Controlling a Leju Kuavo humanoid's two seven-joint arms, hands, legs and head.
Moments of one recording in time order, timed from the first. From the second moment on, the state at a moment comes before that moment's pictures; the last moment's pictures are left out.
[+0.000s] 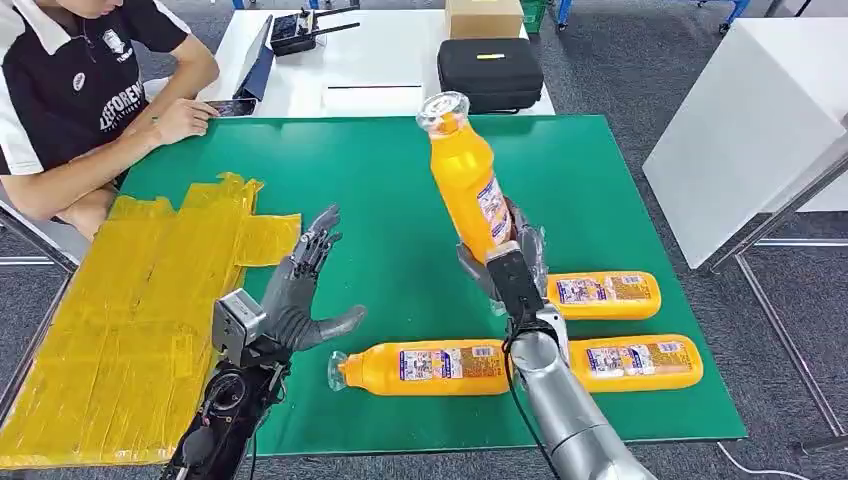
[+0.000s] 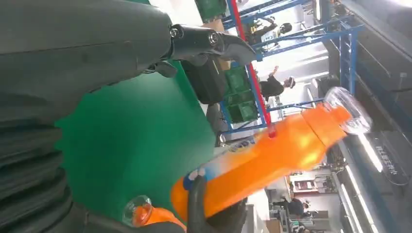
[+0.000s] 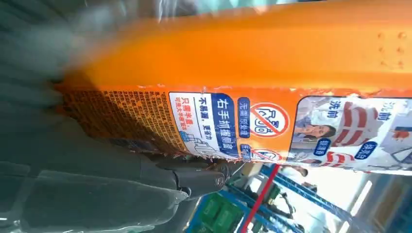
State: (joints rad) left arm -0.21 -0.13 -0.31 -1.38 -0.02 -0.02 -0.54; right arm -0.38 0.10 0.25 -1.05 0.21 -0.41 -0.49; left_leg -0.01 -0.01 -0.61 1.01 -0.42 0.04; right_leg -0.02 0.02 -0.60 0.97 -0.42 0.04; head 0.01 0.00
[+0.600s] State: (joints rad) left arm -0.31 -0.13 -0.41 -1.40 0.08 -0.04 -0.44; right arm -0.31 0.16 0.38 -1.11 0.16 -0.07 -0.54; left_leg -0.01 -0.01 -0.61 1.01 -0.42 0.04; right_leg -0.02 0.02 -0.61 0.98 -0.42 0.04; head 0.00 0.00
